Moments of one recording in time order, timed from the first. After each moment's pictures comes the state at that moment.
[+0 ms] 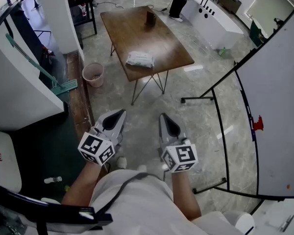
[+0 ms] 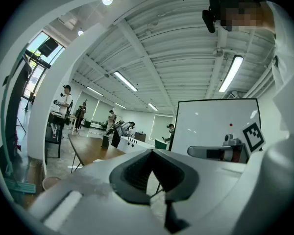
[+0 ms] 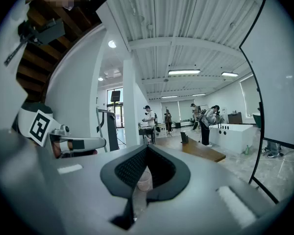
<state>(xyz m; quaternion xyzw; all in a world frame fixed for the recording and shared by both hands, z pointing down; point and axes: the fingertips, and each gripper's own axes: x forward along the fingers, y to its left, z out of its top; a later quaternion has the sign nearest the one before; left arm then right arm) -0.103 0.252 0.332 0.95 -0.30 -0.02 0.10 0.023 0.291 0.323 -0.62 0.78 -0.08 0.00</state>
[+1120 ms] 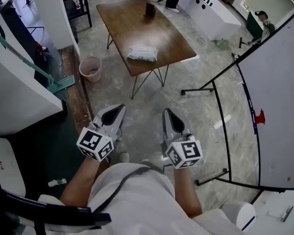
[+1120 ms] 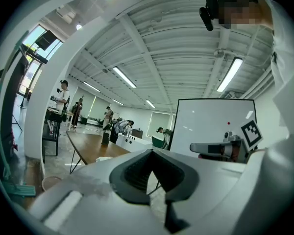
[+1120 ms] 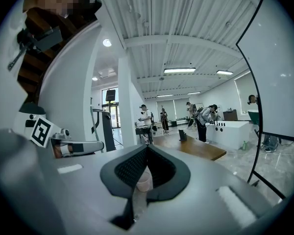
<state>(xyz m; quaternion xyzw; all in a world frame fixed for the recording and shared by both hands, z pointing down) -0.138 0.209 0.349 0.95 -0.28 0.00 0.11 -0.001 0.258 0.336 -0.63 0.77 -0.09 0.01</state>
